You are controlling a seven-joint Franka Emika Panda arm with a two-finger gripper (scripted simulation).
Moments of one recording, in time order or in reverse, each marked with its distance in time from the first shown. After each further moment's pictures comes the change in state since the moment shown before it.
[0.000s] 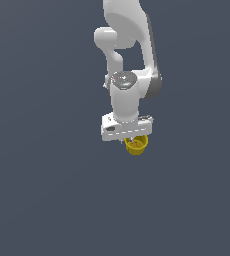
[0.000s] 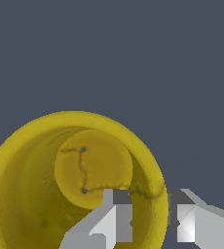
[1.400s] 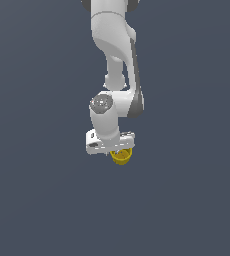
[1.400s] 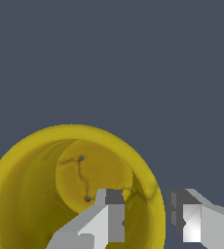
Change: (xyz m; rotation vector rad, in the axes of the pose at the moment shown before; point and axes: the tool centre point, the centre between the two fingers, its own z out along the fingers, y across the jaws) arm 0.017 0.072 0.055 0.001 0.002 -0.001
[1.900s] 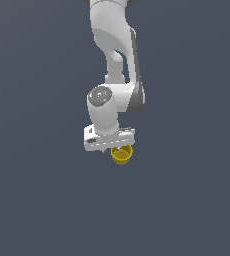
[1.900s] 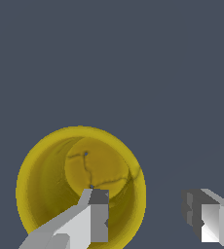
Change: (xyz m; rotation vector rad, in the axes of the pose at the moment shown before) arm 0.001 0.001 -0.027 -0.002 0.001 0.003
